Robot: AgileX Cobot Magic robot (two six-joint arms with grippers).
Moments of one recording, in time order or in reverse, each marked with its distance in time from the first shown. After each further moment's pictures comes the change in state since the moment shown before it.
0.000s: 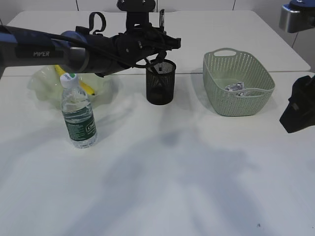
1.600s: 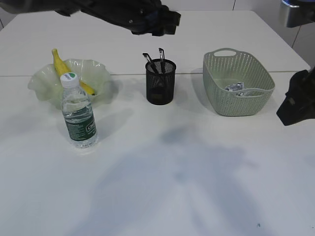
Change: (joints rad) left arm 0.033 -0.244 0.000 0.009 0.637 0.000; right arm 0.000 0.000 0.000 -0.016 -0.038 0.000
